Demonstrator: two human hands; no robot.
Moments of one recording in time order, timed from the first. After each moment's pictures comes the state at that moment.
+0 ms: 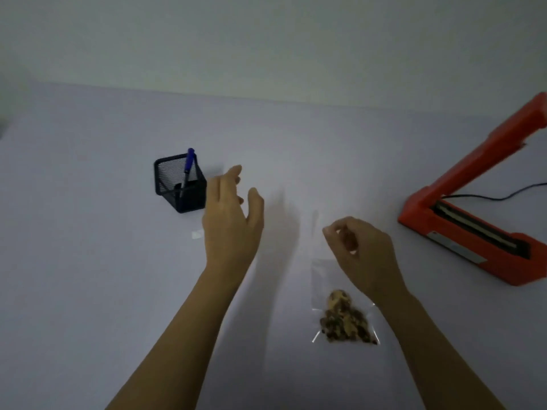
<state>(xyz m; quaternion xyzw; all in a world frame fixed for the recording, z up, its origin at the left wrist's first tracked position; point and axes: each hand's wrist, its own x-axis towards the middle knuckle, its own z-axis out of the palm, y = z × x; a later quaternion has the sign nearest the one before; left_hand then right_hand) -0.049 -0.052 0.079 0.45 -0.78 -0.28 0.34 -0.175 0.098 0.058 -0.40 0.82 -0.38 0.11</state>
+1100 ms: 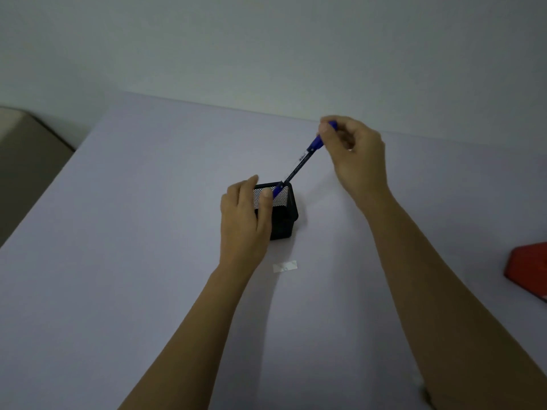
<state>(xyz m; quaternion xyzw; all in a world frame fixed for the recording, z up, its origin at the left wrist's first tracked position) 0.029 -0.204 0.044 0.46 -0.78 -0.32 0.29 -0.144 -0.176 0.099 -0.36 0.73 -0.56 0.14</state>
